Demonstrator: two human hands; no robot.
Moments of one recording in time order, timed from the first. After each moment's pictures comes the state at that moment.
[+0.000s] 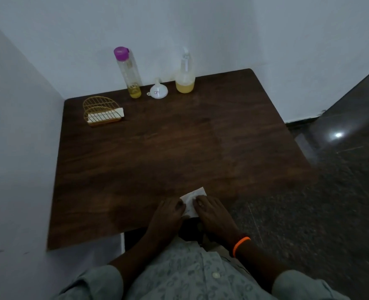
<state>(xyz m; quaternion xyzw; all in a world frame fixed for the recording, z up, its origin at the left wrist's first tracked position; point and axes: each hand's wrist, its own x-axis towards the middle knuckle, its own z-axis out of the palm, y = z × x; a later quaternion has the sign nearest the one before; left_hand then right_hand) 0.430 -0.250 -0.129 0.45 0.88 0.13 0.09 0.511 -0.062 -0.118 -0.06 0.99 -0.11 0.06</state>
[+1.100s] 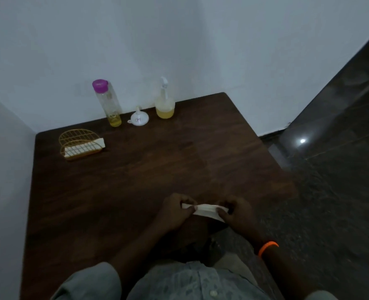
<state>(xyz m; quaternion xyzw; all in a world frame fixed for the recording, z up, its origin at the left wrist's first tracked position) 0.351 -0.167 -0.060 0.27 0.82 0.40 0.32 0.493 0.019 -0.070 0.28 0.90 -0.33 -0.04</state>
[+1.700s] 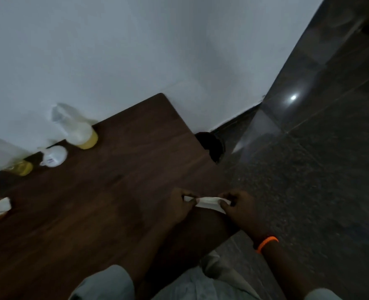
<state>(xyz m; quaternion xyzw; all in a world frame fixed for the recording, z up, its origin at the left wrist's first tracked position) 0.355 0.134 -0.088 0.24 0.82 0.34 0.40 0.517 0.278 -0.115 0.41 0.83 -0.38 -0.05</state>
